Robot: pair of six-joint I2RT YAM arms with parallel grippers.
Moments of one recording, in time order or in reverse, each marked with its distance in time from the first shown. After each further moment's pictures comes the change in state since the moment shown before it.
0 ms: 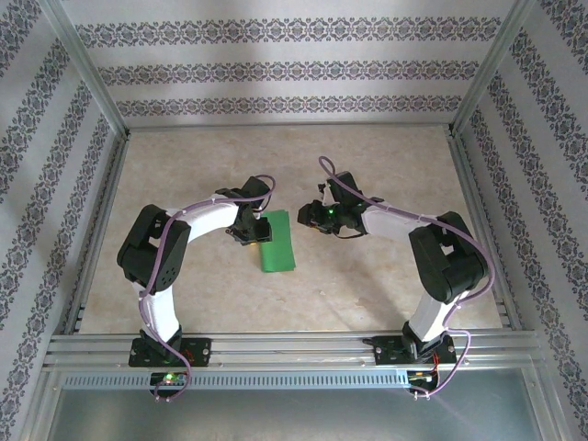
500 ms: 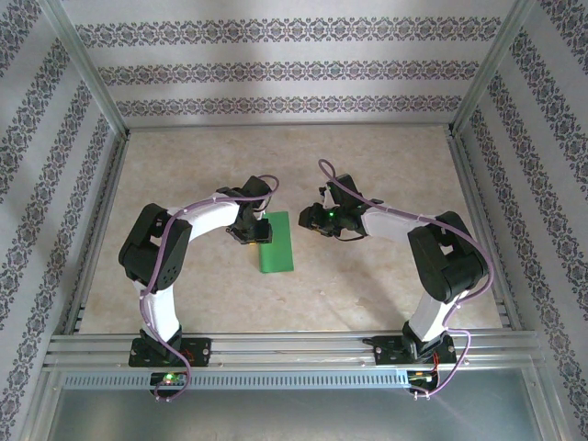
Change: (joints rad) left arm 0.000 0.013 0.016 -0.025 0.007 0.120; right arm 0.000 0.010 -0.015 -0.001 0.011 -0.002
